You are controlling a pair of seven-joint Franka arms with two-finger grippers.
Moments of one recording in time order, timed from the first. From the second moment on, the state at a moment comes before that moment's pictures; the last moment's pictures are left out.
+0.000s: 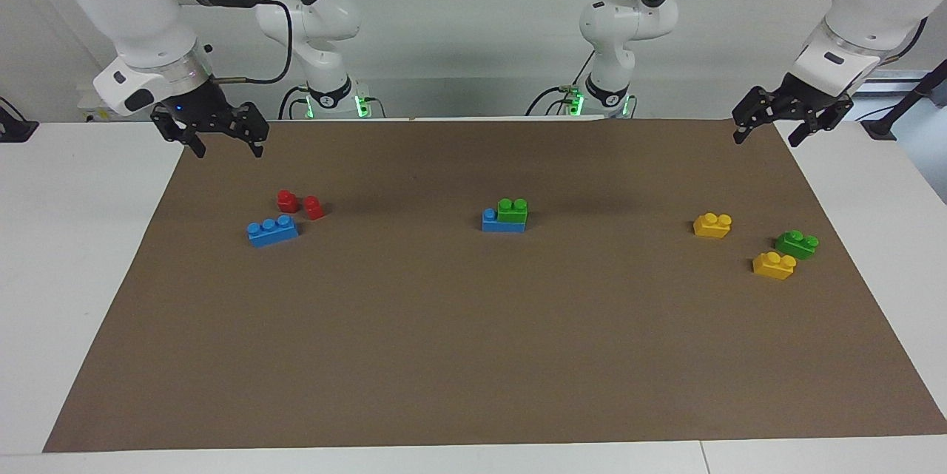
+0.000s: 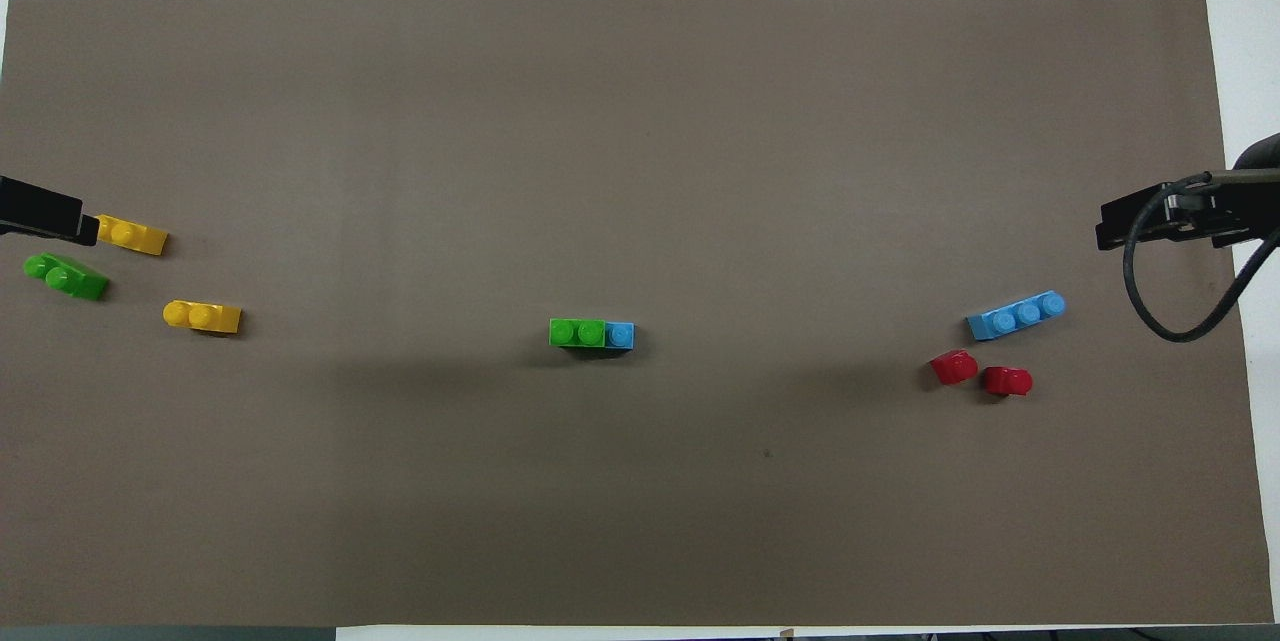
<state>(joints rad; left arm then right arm) 0.08 0.04 -0.05 -1.49 -0.02 1.50 0.17 -0.02 0.00 0.00 -1.63 -0.01 1.57 -0.01</state>
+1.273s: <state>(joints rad) 0.08 0.04 -0.05 -1.50 -0.01 1.50 0.17 0.09 -0.01 0.03 -1.68 0.09 1.65 0.90</state>
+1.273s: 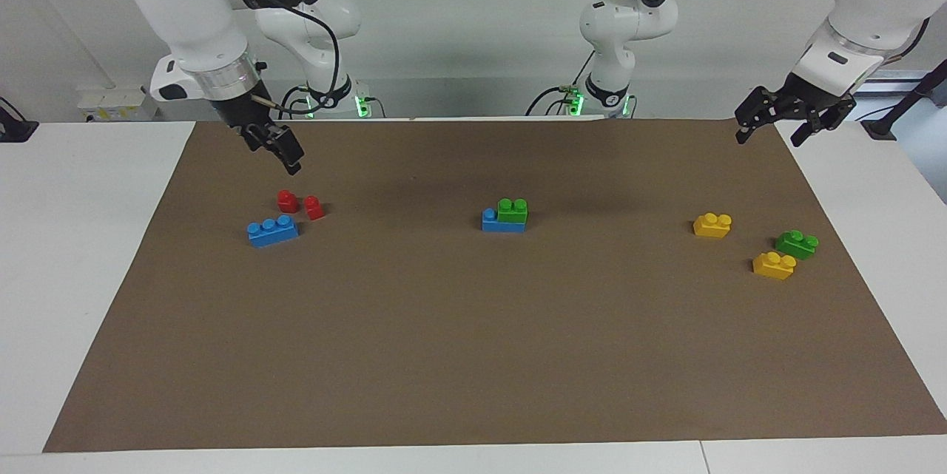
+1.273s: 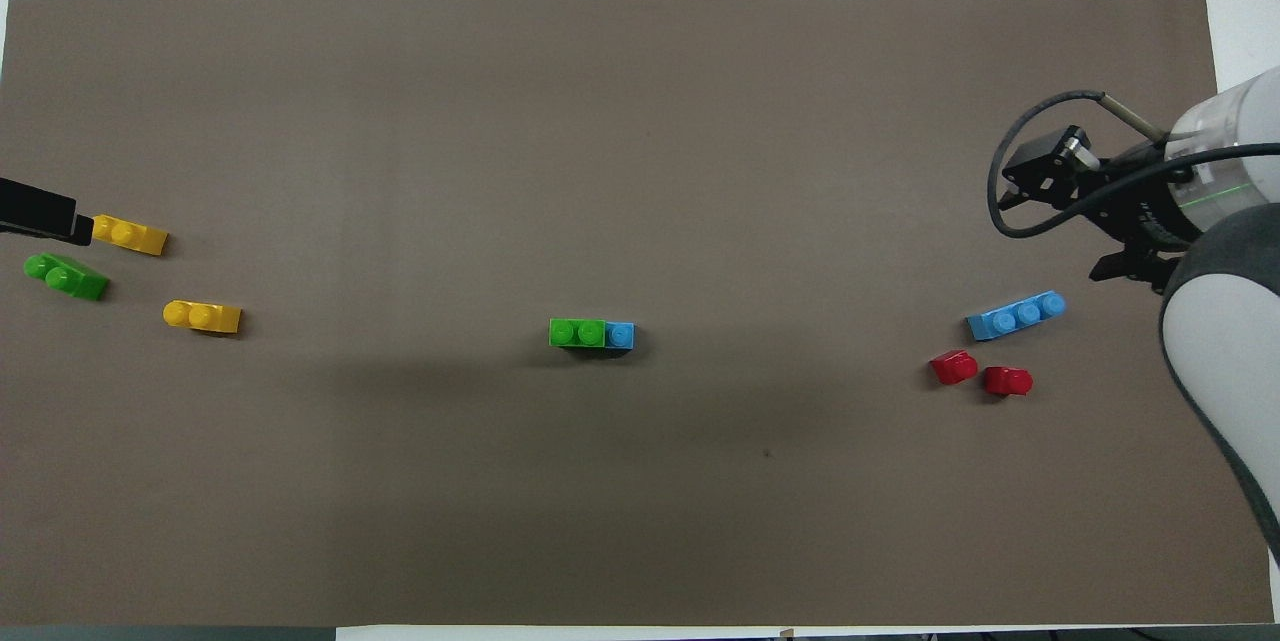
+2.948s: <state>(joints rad) 0.02 -0.03 -0.07 -1.63 -0.01 1.50 -0.23 0.49 0.14 0.03 -2.09 0.58 2.39 1.66</state>
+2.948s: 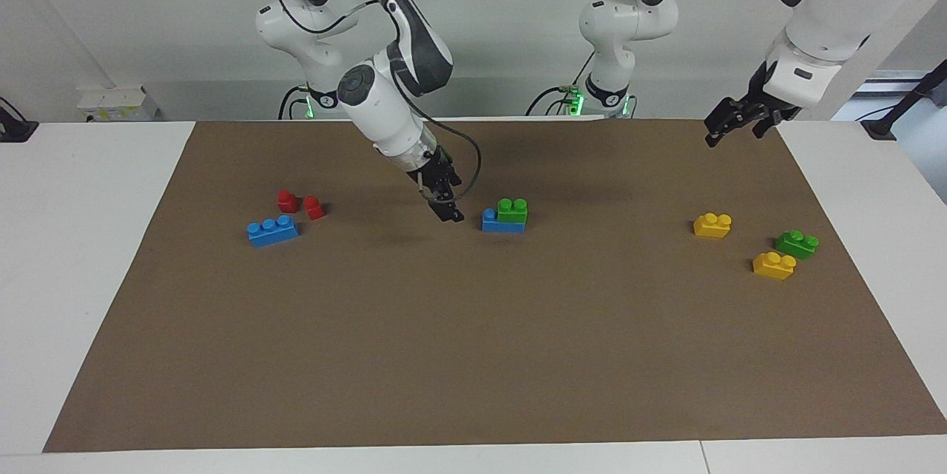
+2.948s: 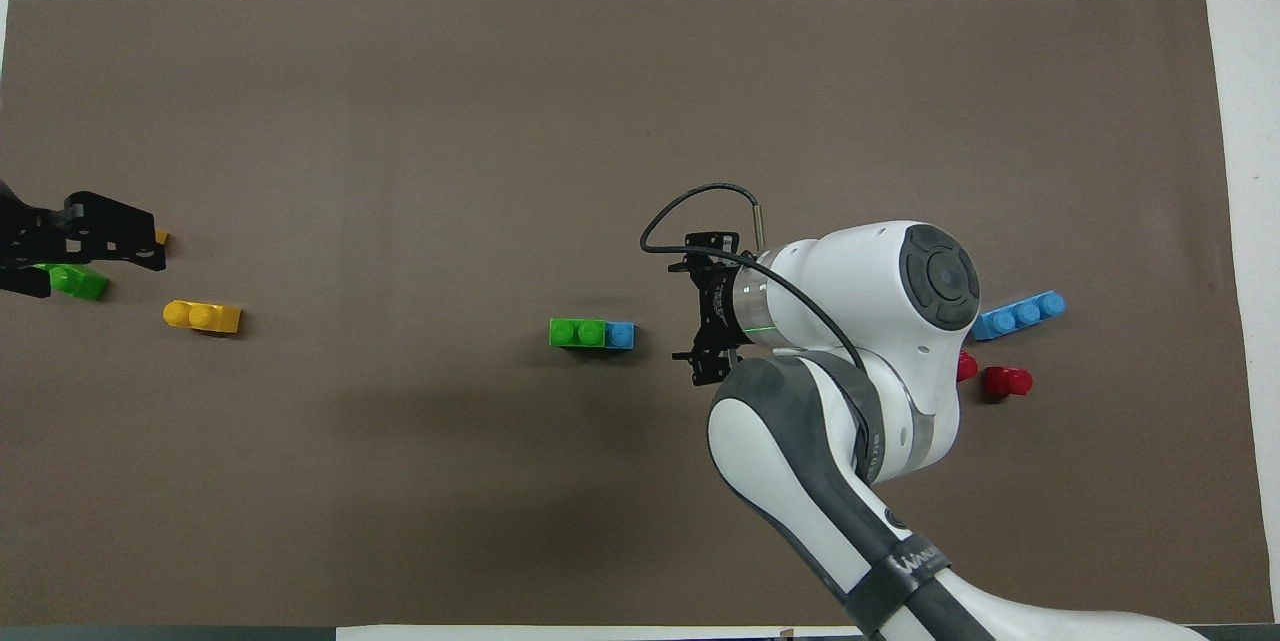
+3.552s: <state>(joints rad) -0.14 -0.09 -0.08 -1.78 -0.03 1.62 -0.85 0.55 0.20 0.03 -2.10 0.59 2.46 1.66</state>
